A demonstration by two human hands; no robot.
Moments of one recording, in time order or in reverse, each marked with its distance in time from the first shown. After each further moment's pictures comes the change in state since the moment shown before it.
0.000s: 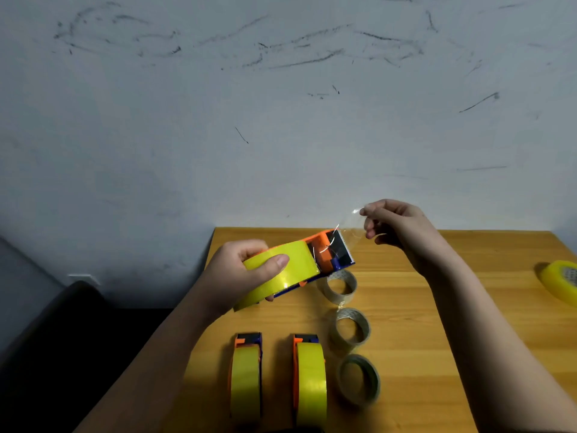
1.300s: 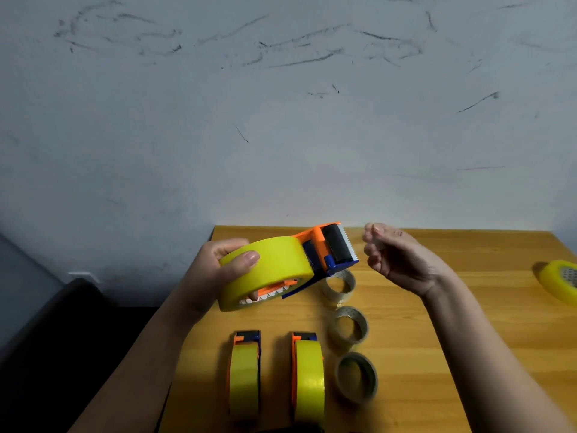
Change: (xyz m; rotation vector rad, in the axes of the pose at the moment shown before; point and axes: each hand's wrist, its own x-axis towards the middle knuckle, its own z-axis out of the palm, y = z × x) left_hand -0.003 -0.021 -0.020 -0.255 -0.029 0.025; right_hand -0.005 0.041 -0.006 0.666 -0.347 0.197
